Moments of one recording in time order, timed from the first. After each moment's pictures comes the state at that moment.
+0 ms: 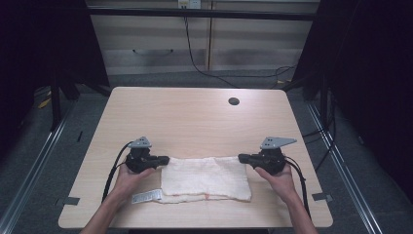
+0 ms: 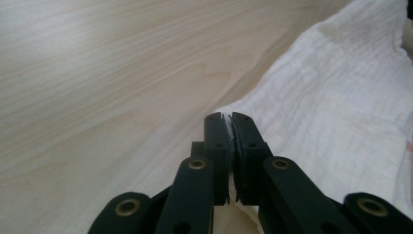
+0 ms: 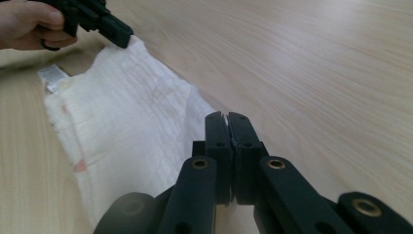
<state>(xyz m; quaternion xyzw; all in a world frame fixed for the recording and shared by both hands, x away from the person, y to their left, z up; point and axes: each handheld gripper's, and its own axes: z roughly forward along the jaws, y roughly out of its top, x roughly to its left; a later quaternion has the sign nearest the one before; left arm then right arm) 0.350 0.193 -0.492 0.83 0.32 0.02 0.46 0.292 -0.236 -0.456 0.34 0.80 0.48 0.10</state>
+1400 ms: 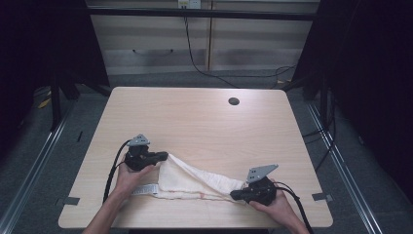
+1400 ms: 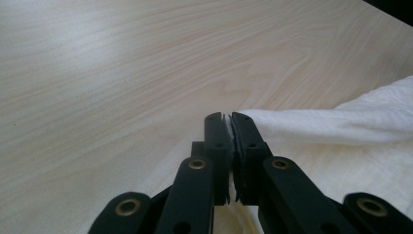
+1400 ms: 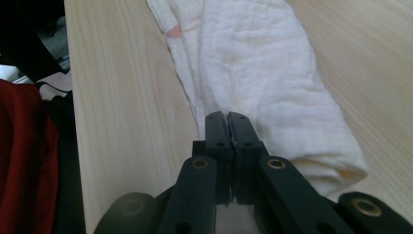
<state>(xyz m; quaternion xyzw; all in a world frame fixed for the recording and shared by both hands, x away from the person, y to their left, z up) 0.351 0.192 -0.488 0.81 0.35 0.05 0.47 0.238 -0.207 -0.499 0.27 0.88 0.40 -0.01</state>
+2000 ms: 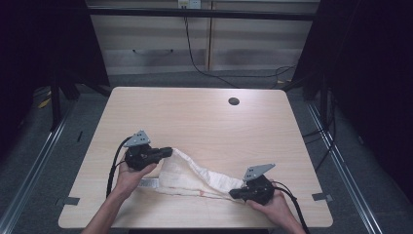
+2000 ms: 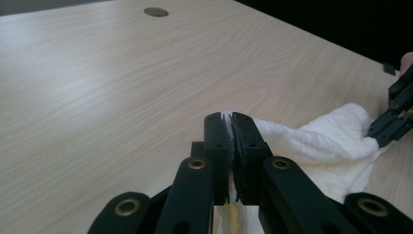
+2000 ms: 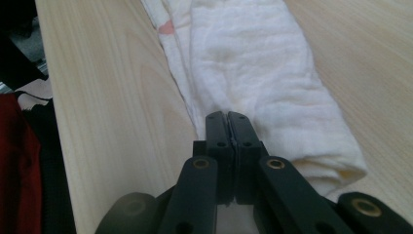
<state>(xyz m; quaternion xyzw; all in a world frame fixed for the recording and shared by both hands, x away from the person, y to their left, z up) 0.335 0.181 -0.450 0.80 0.29 0.07 0.52 0.239 -0.198 -0.495 0.31 0.88 0.37 0.01</state>
